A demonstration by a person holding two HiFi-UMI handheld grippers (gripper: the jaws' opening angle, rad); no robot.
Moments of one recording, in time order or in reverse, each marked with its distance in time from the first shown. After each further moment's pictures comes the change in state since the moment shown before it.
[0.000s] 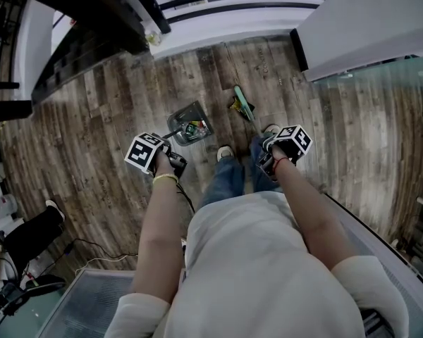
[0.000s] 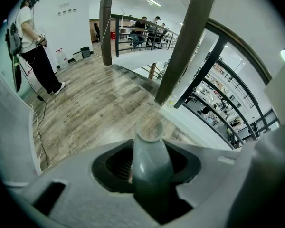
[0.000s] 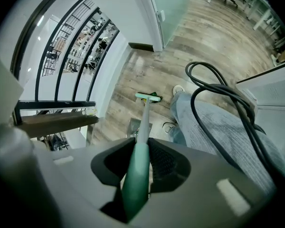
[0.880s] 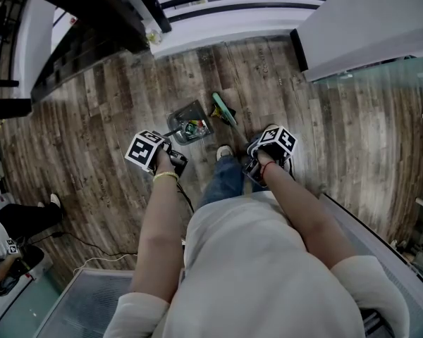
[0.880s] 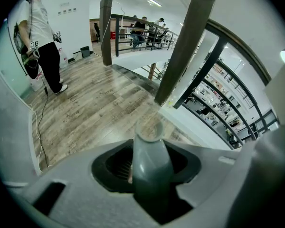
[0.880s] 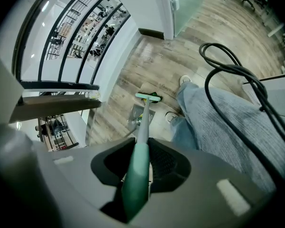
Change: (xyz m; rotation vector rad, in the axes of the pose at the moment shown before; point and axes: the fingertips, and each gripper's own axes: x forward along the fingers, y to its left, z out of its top) left arm 0.000 -0.001 -0.001 -0.001 -0.002 -0.006; right arm 0.017 0.017 -0.058 -0.106 0.119 -0.003
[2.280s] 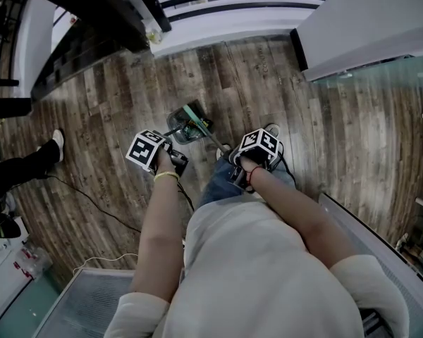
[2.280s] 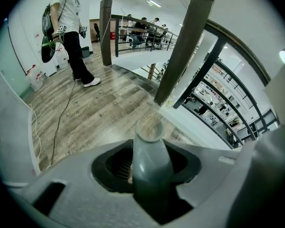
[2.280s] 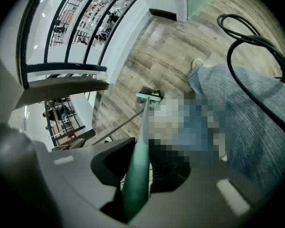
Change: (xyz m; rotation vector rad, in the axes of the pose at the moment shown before) left arm -0.004 -0.001 -0.002 0.003 -0.003 -0.005; right arm 0.014 0.037 -0.072 -0.075 0.180 0.054
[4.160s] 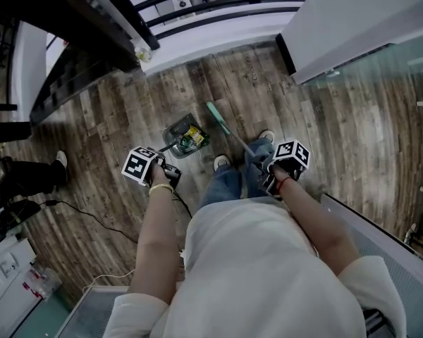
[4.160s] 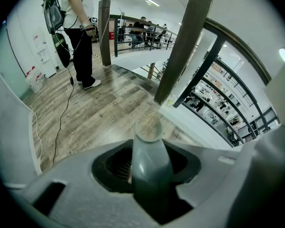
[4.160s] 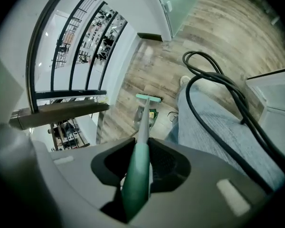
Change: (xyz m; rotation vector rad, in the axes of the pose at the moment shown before) left arm 0.002 0.003 -0.003 0.014 0.006 0.004; right arm -0.088 -0.073 0.058 0.082 -0.173 0.076
